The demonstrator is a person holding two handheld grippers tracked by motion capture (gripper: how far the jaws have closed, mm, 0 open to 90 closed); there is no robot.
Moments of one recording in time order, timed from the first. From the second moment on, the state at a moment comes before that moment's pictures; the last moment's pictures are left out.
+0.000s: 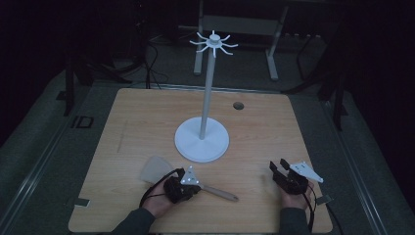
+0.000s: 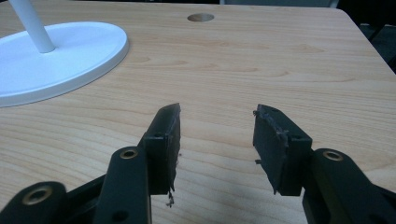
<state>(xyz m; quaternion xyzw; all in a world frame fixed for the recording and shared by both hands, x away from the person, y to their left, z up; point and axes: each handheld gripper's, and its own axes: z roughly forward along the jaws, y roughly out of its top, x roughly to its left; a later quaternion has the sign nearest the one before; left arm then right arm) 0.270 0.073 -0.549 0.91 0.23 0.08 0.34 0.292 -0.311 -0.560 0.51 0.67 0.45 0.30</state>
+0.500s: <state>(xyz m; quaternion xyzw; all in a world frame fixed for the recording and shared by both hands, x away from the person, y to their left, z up) 0.294 0.061 -0.551 0.89 0.28 0.10 0.34 0.292 -0.310 -0.560 0.51 0.67 0.45 0.30</state>
